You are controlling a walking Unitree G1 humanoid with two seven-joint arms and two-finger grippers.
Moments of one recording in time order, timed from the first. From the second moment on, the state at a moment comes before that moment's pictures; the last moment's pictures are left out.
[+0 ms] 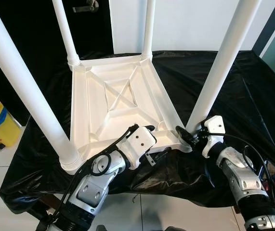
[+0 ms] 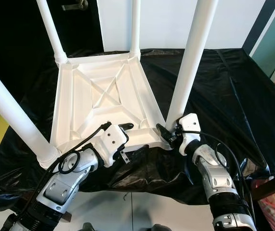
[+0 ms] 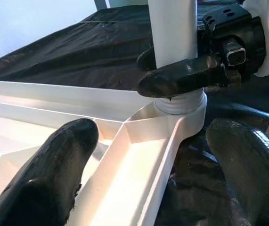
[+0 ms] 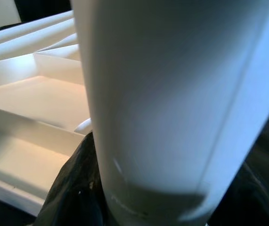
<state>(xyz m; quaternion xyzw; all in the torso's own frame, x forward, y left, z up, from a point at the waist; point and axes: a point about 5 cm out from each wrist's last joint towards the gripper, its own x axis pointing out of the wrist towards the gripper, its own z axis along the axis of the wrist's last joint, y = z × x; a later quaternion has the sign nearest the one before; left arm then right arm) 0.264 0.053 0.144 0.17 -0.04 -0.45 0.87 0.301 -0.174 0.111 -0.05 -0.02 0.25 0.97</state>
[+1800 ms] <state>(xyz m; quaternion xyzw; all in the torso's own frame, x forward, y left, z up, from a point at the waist) 0.262 0.054 0.135 0.19 -0.02 -0.46 0.87 0.294 -0.124 0.107 0.01 -0.03 -0.03 1.00</state>
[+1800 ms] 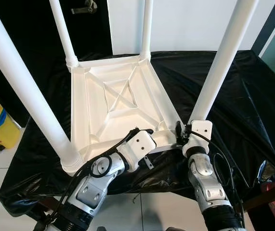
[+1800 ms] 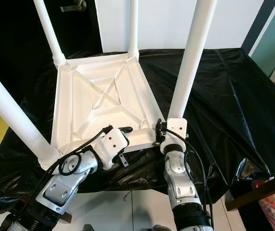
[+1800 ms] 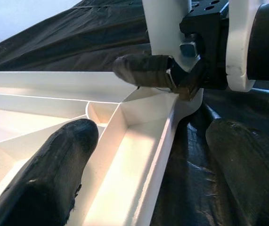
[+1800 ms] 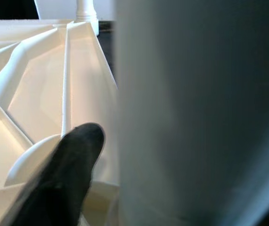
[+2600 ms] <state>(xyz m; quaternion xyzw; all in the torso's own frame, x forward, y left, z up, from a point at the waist) 0.261 0.053 0.135 0.20 -0.03 -0.46 0.86 0.286 -0.181 0.121 -0.06 -0.05 0.26 0.96</state>
